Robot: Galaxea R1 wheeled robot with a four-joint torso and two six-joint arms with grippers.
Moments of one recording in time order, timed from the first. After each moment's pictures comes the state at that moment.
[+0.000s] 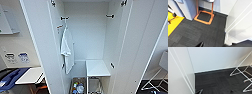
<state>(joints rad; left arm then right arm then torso) 1.10 1.88 -1.98 0.05 -0.18 -0.47 -0.77 2.36 -2.54 -0.31 0.05 0.41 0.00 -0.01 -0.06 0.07</state>
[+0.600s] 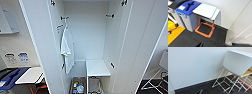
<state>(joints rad) 0.80 1.80 -1.96 0.05 -0.04 -0.53 -0.46 2.24 -2.63 -0.32 -0.14 0.41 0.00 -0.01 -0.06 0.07</state>
